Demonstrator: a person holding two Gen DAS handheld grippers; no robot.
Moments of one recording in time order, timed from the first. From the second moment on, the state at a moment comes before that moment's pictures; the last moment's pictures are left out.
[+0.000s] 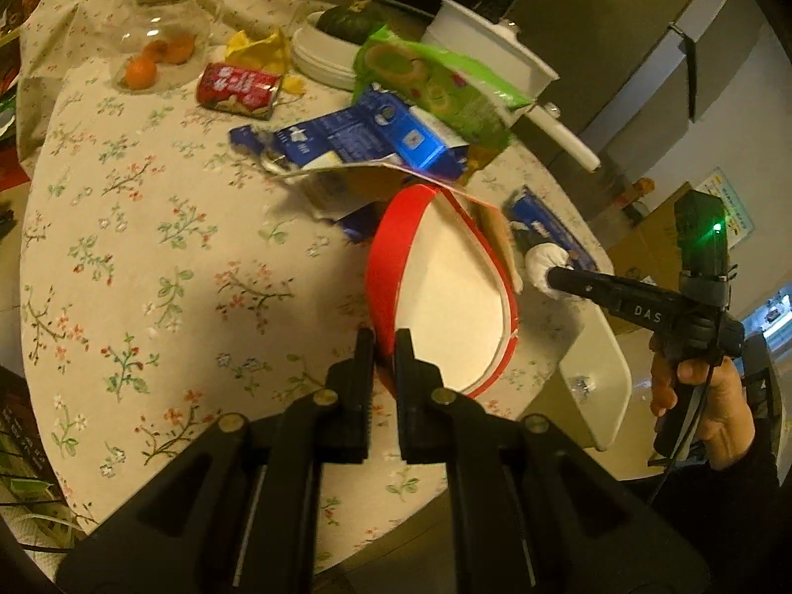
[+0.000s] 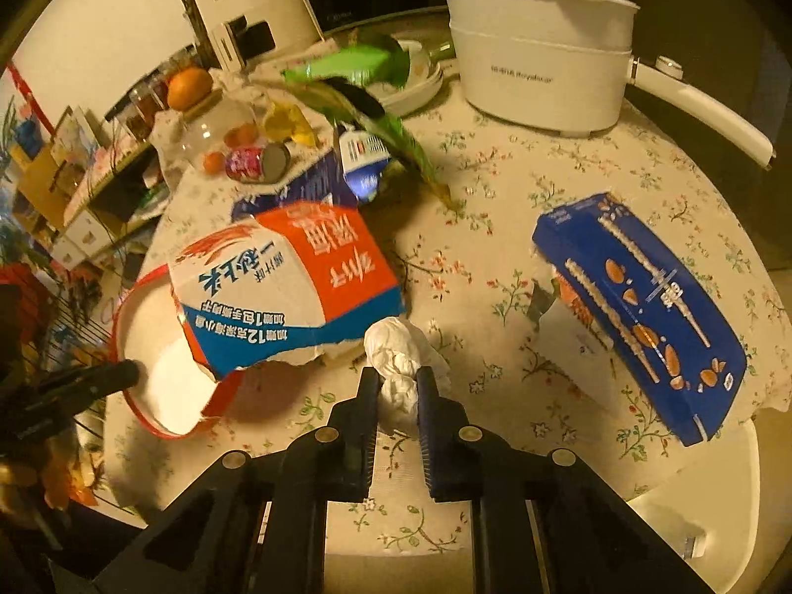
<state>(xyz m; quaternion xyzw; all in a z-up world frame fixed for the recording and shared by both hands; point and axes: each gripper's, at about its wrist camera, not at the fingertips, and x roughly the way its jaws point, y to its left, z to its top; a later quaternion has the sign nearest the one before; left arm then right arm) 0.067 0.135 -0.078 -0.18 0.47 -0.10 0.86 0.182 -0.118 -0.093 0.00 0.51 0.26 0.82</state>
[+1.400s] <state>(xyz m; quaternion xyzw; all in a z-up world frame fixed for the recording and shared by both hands) 0.095 0.074 -0.031 -0.19 0.41 -0.19 0.87 0.159 -0.192 -0.031 0.06 0.45 0.26 0.85</state>
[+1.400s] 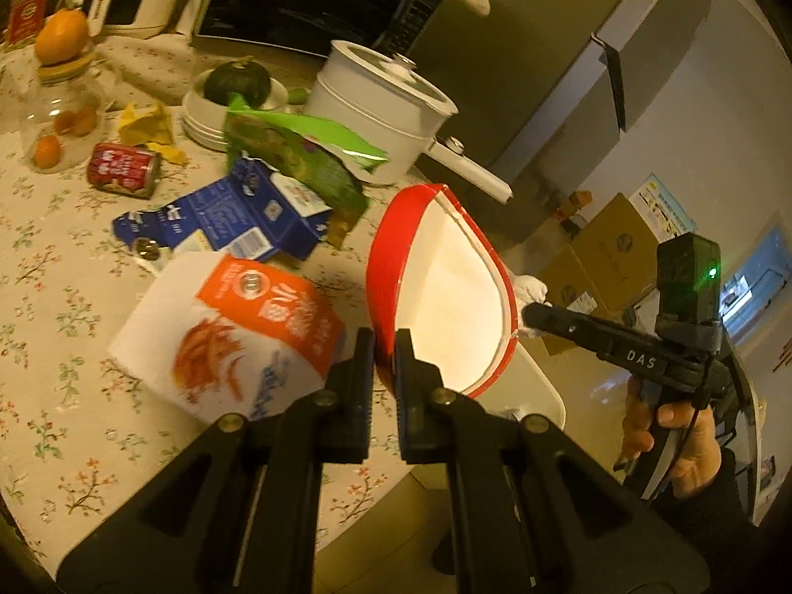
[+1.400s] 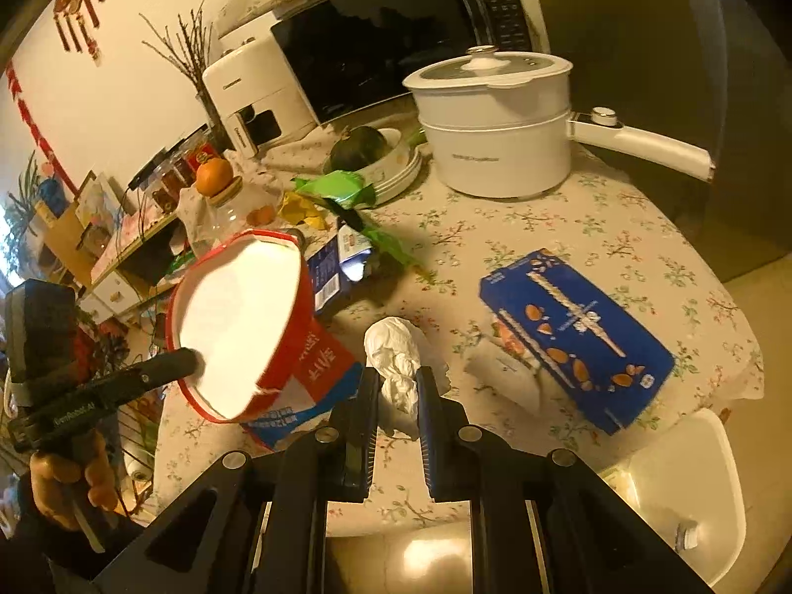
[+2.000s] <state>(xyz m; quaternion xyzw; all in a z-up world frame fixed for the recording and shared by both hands) 0.113 -0.065 -0.061 -0.08 0.47 -0.27 0.83 0.128 -0.337 -0.052 0.09 0.48 0.15 0.86</state>
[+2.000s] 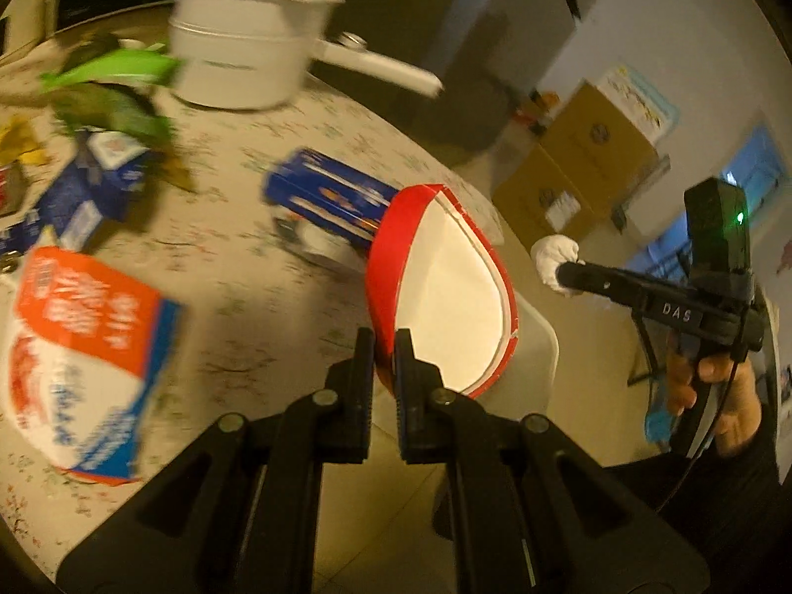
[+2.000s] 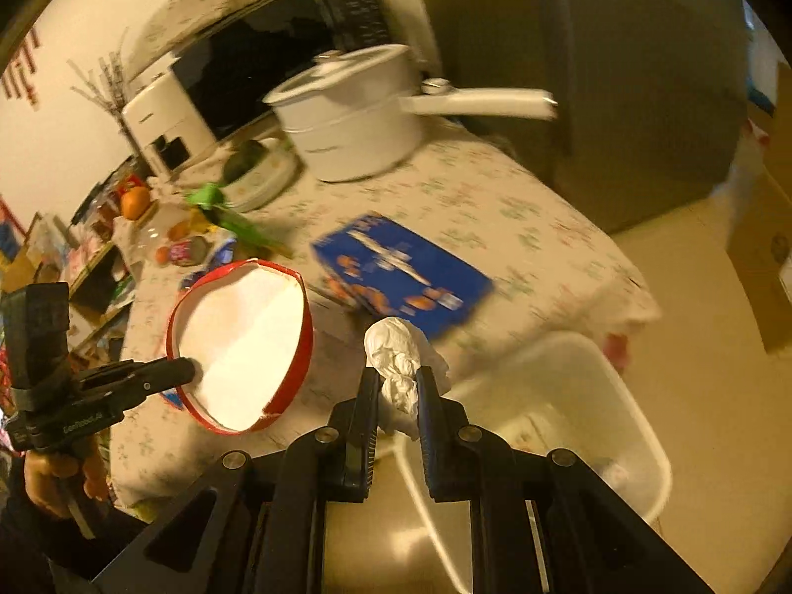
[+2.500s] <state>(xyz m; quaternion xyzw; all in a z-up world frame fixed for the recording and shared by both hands) 0.114 -0.169 -0.111 0.01 0.53 -0.30 0.80 0.093 -0.415 -0.085 0.10 0.52 0.08 0.84</state>
